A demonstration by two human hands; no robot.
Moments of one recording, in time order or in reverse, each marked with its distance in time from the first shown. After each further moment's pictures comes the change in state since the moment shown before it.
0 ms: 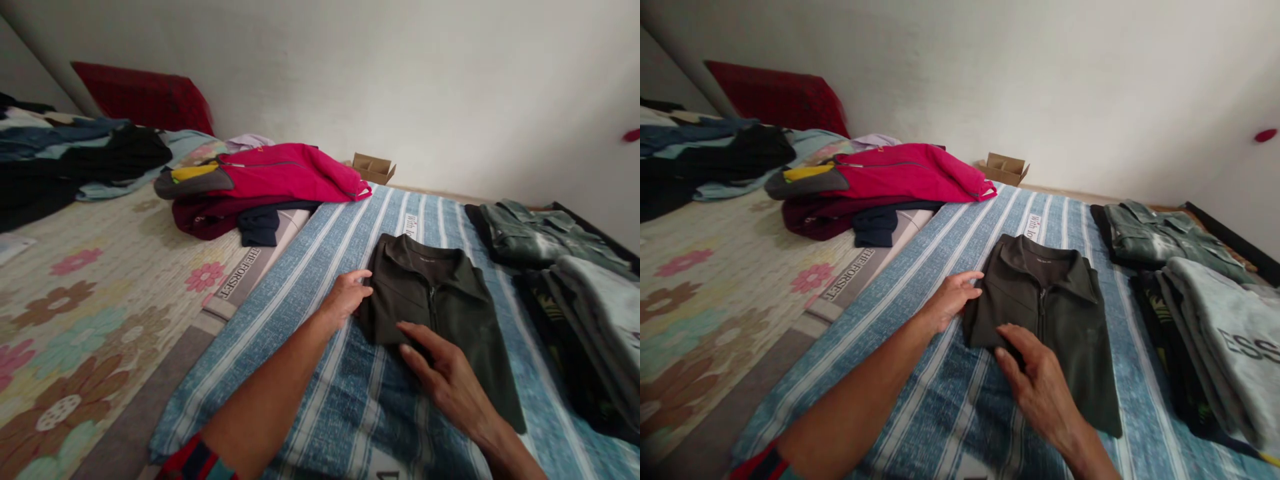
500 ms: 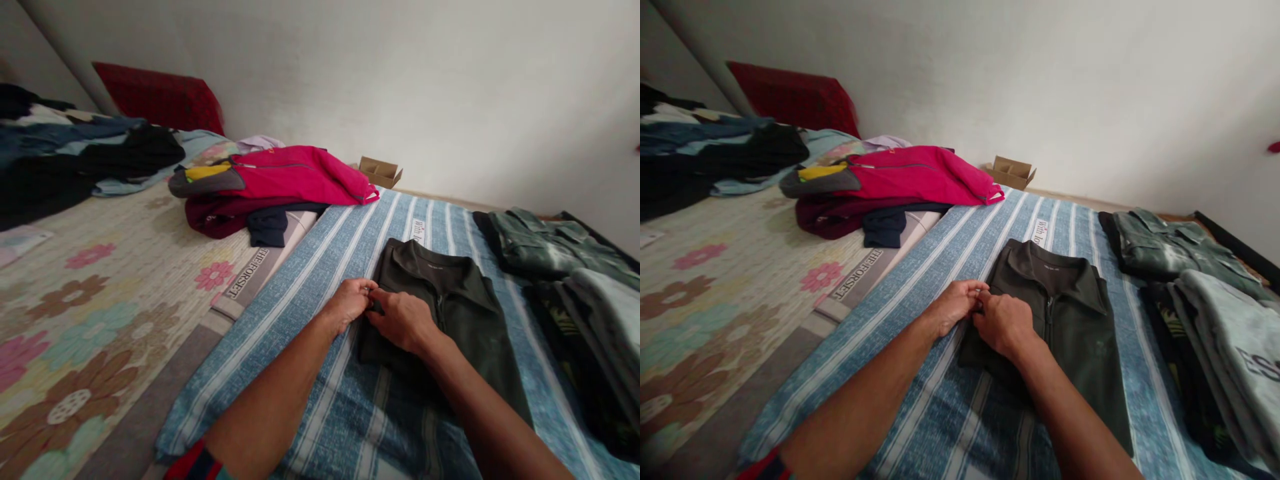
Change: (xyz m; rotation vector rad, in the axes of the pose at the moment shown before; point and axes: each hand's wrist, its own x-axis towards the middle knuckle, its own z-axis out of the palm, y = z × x) left_hand 0.003 -0.009 -0.007 0.018 -0.034 0.054; right_hand 0.091 -0.051 0.040 -1.067 -0.246 -0.009
